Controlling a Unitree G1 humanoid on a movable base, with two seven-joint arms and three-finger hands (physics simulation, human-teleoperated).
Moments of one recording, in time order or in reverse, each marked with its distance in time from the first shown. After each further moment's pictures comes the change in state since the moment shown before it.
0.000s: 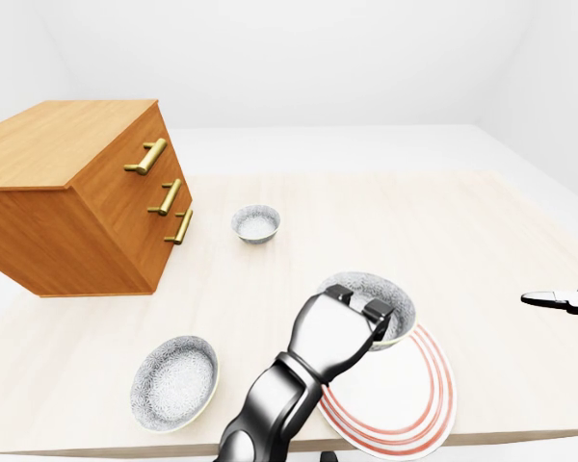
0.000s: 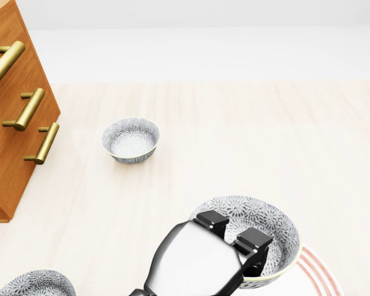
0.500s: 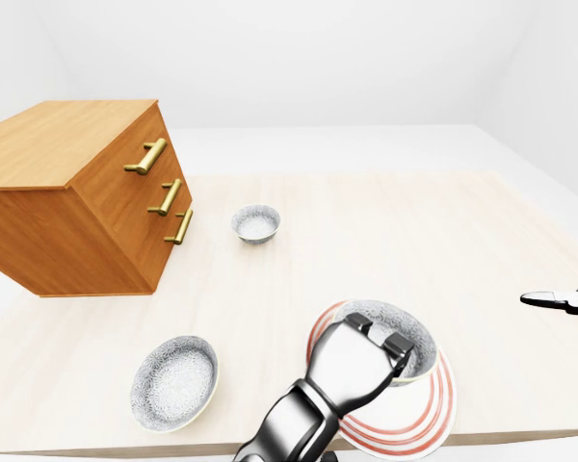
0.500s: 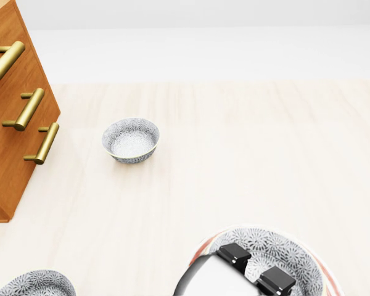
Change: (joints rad) left arm 0.069 0.038 -0.125 0.051 0.021 0.000 0.069; right arm 0.000 0.000 0.002 0.004 -0.003 0.000 0.000
